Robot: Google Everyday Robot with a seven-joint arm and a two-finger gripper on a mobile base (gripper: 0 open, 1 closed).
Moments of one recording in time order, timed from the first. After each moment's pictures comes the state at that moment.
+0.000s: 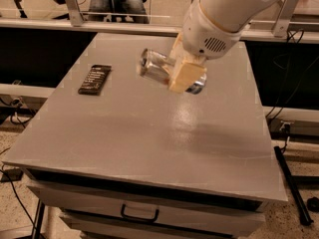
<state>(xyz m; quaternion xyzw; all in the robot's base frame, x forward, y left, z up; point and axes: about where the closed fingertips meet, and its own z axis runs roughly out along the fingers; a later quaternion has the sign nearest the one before) 0.507 -0.041 0.962 -0.70 0.67 0.03 0.24</state>
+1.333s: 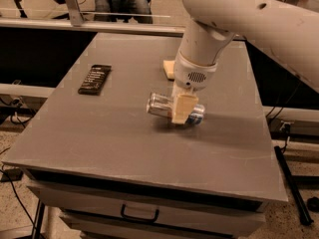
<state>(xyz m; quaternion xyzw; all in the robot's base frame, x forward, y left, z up) 0.518 -0.053 0.850 -0.70 0.71 0.07 0.08</state>
